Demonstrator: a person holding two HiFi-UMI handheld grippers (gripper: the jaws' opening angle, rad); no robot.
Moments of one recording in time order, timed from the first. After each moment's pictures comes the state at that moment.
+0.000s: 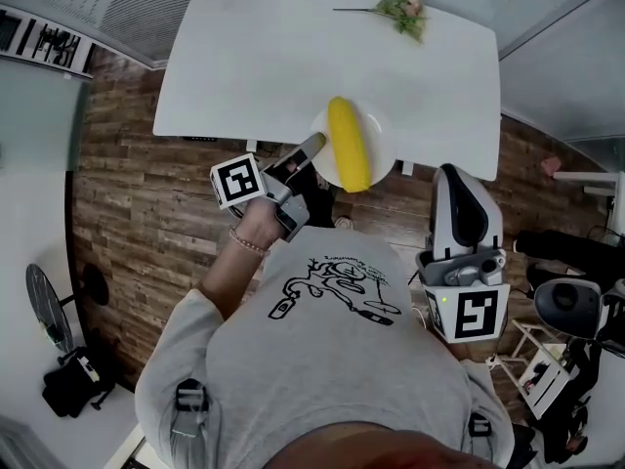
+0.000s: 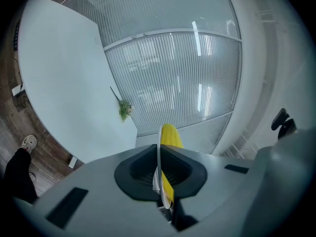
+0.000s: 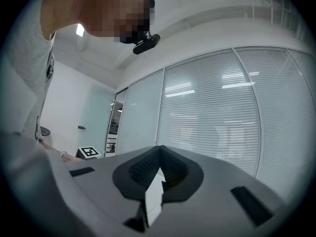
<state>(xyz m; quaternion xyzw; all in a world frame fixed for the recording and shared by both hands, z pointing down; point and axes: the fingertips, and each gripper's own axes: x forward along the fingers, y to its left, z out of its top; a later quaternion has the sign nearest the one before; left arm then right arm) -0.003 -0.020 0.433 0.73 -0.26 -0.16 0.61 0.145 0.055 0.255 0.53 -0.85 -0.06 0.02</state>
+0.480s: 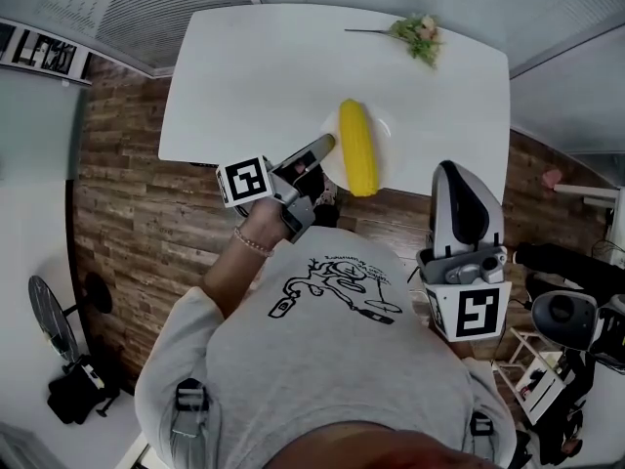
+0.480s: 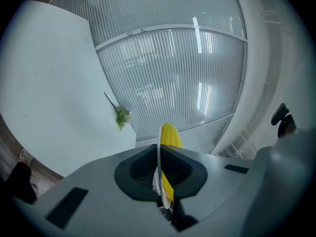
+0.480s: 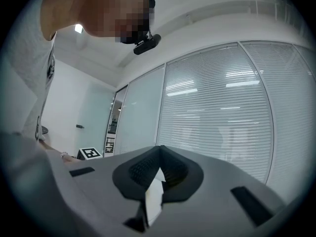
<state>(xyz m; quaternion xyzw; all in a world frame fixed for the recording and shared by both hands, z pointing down) -0.019 -0.109 0.426 0.74 -0.25 -0.15 0.61 0.110 -0.042 0.246 0.52 -0.85 -0.06 0.03</state>
